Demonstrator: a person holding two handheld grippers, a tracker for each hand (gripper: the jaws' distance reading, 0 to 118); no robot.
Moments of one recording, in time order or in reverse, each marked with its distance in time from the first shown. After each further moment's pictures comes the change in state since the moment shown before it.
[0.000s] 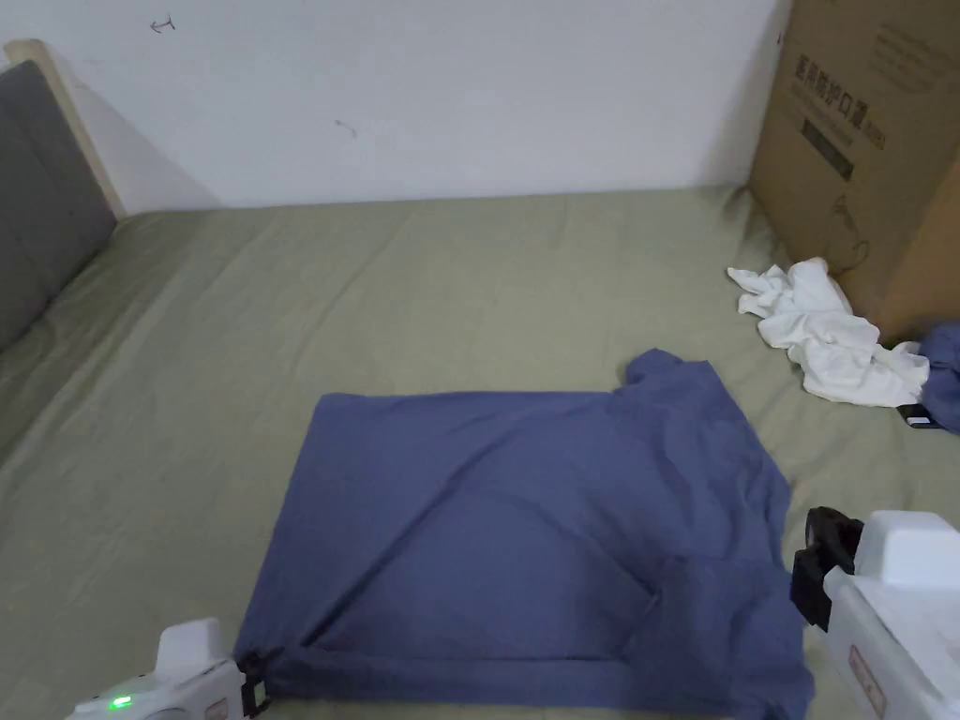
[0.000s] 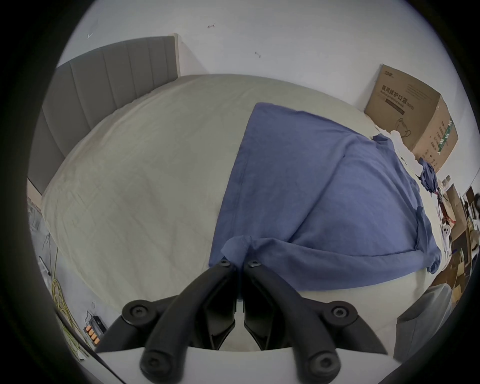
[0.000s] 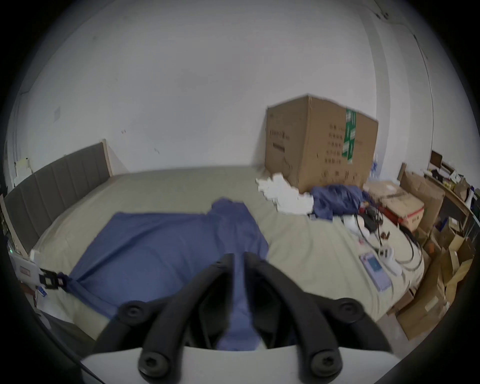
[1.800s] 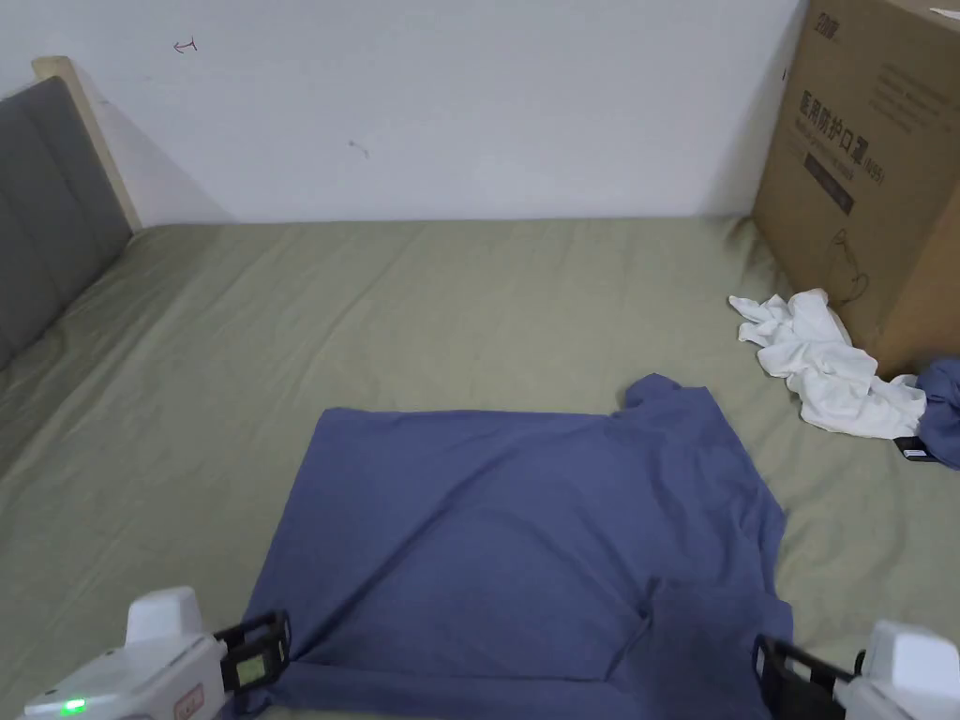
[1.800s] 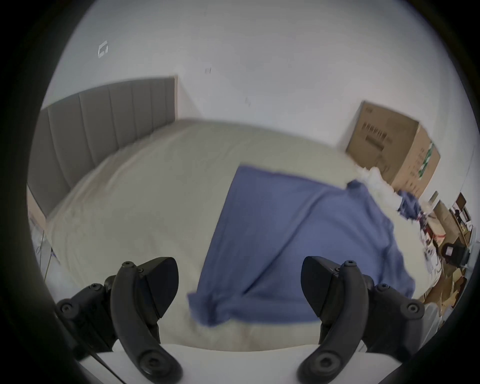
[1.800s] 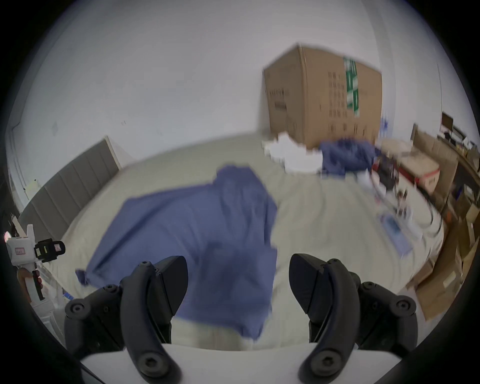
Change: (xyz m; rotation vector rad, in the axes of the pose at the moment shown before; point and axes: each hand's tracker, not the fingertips) left arm 0.018 0.027 0.078 0.255 -0.072 0.025; right arm 0.036 -0.038 -0.009 -0.168 0.111 -0.126
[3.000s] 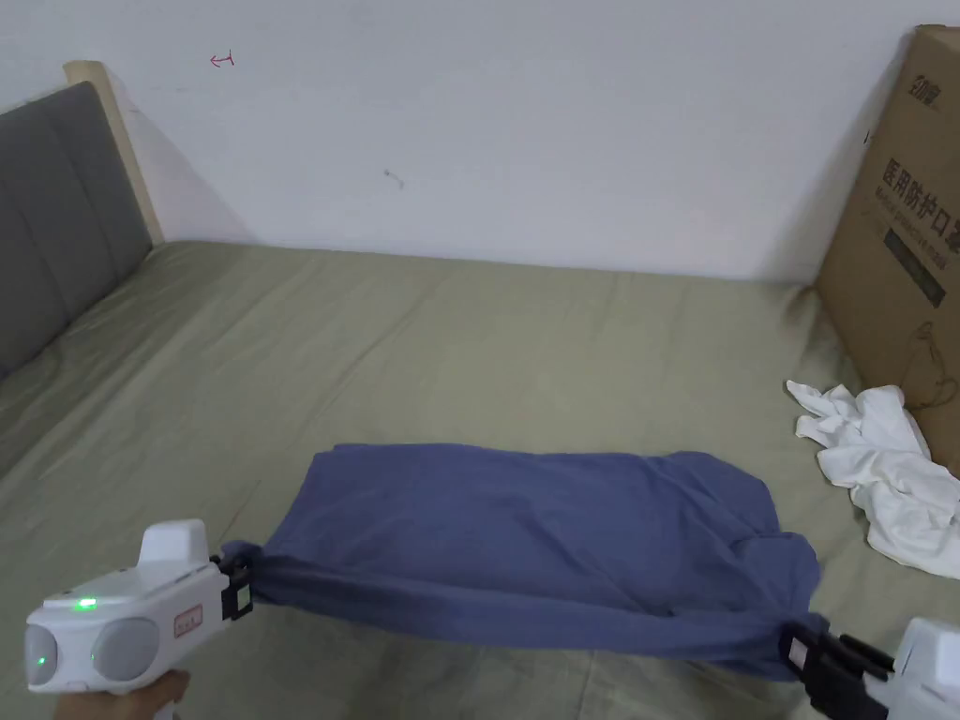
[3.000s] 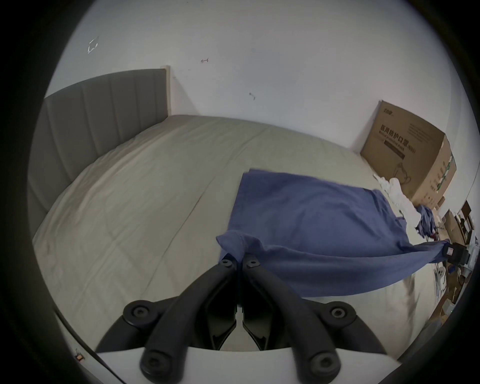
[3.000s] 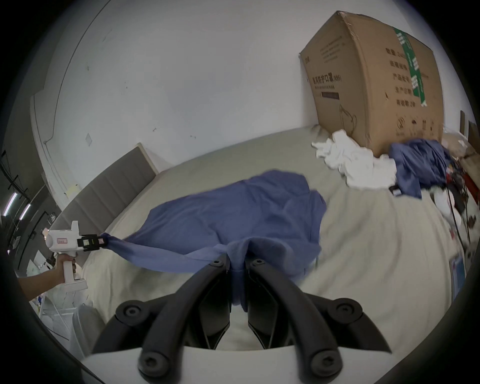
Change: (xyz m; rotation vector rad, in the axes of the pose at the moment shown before) left arm -0.012 0.092 -0.144 -0.056 0.015 0.002; right arm 0.040 0.079 -0.148 -0.028 0.330 -0.013
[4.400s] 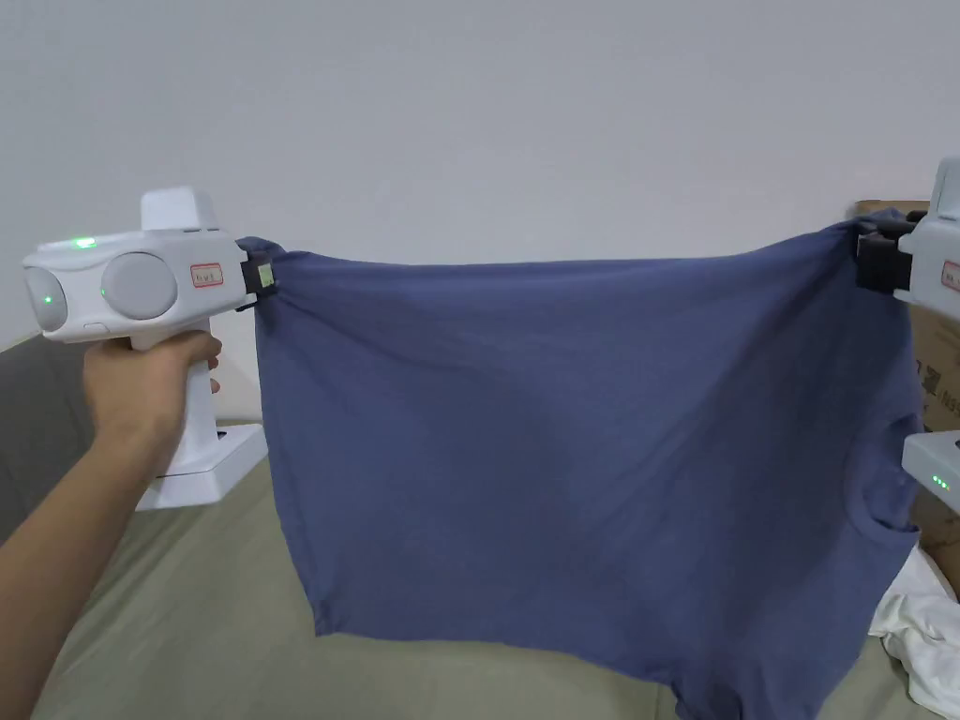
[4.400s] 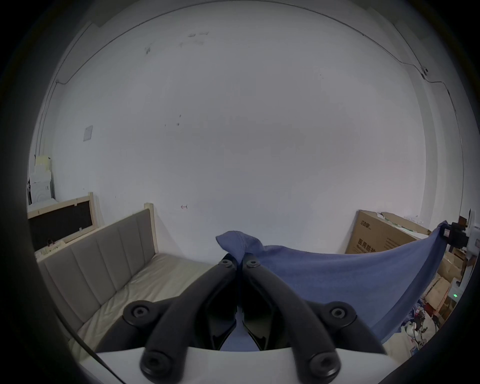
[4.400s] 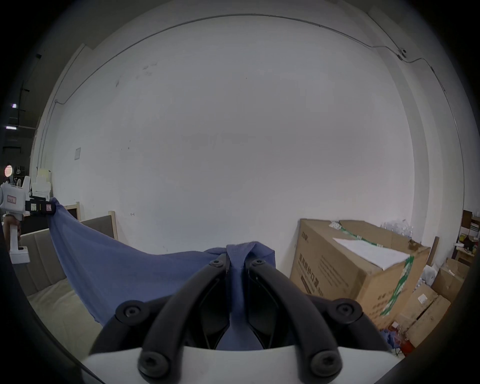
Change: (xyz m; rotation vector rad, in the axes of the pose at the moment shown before) left arm 0.095 0.369 0.176 0.576 -0.061 -0.065; right arm -0.123 0.398 0.064 0.547 -0.256 0.361
